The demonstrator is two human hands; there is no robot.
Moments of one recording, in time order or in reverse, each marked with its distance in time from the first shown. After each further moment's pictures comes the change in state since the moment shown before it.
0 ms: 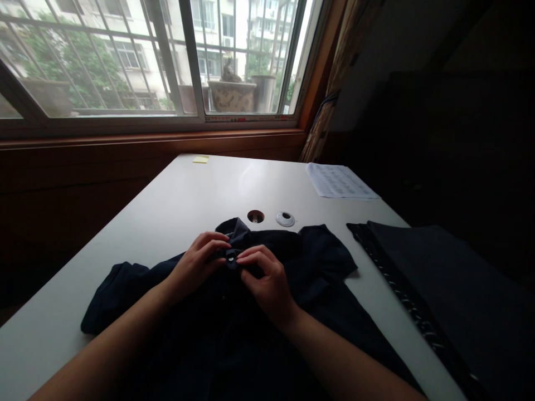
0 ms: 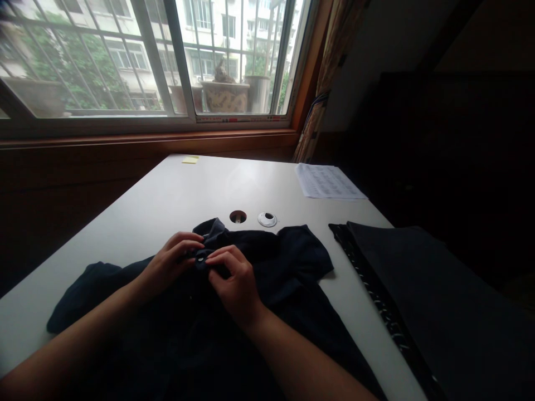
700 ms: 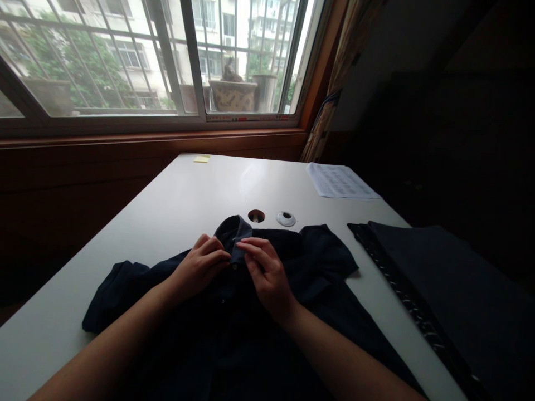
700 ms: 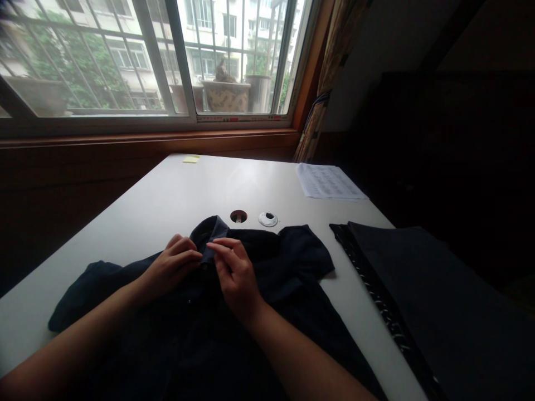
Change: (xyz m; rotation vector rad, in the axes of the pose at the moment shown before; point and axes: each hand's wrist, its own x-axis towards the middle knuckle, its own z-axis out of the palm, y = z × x) left_hand -0.003 0.003 0.001 0.154 -0.078 0.075; right_hand 0.004 0.001 -0.003 -0.017 -0.032 0.015
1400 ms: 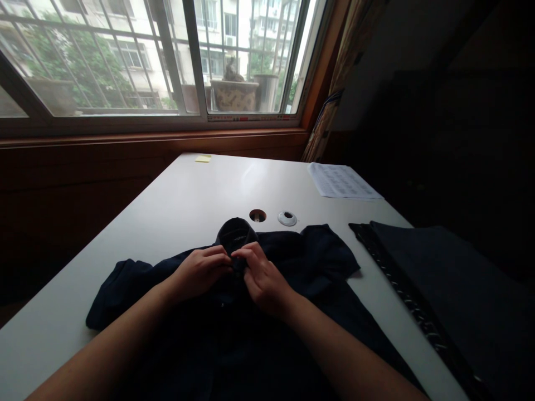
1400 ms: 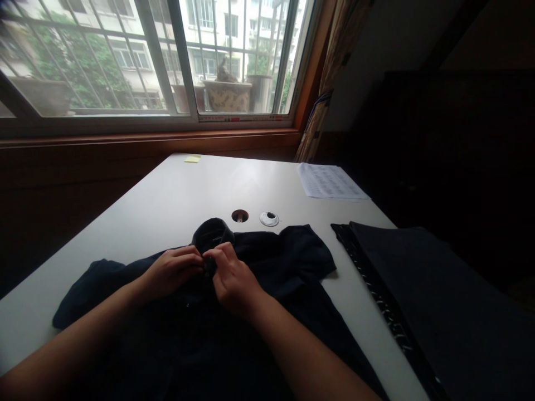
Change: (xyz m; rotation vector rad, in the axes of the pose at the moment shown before) left_hand -0.002 0.002 0.001 -0.214 -0.086 -0.009; right_hand -0.001 0.013 -0.004 -0.324 -0.357 -0.029
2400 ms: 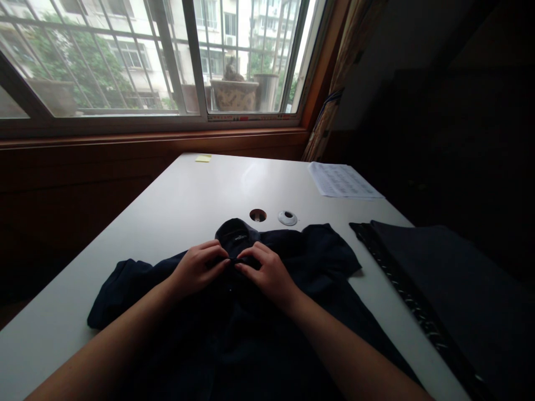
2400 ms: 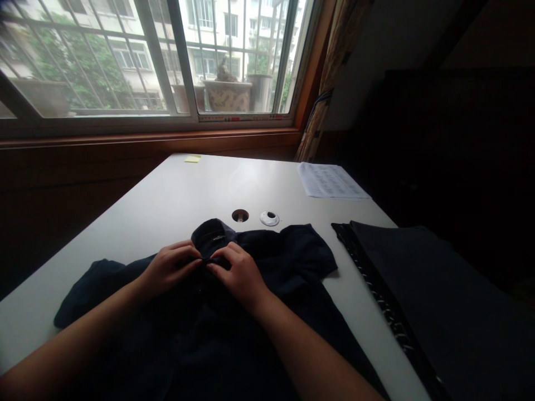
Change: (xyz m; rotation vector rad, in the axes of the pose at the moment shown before) left_hand 0.002 0.006 -0.007 -0.022 0.054 -0.150; right_hand 0.010 0.010 -0.002 0.110 0.127 0.083
